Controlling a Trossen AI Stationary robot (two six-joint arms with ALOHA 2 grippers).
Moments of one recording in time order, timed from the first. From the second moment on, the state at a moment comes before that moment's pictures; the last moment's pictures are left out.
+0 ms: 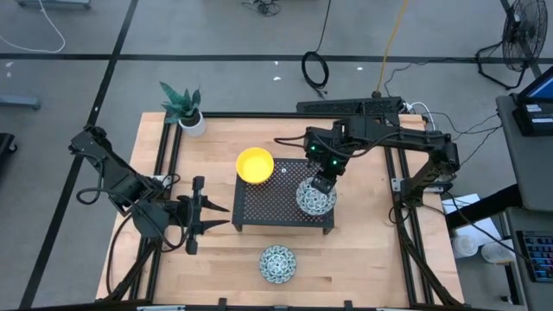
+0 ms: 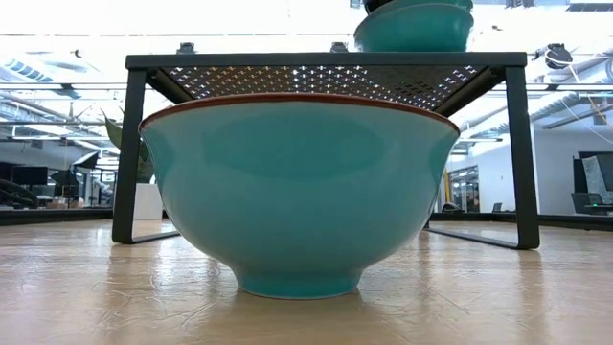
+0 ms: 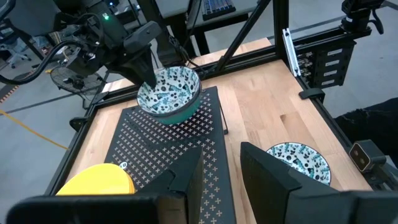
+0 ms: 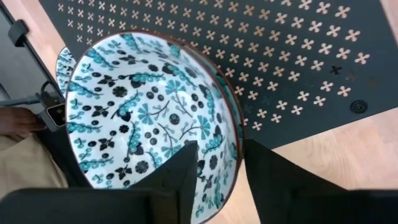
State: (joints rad) left arm -0.71 1.16 1.24 -0.57 -0.67 -0.08; right arm -0.12 1.65 1.73 -1.44 -0.29 0.48
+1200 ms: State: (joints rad) left arm -0.71 1.16 1.24 -0.57 -0.67 -0.08; right arm 0.09 0.99 1.10 -0.48 0.21 0.21
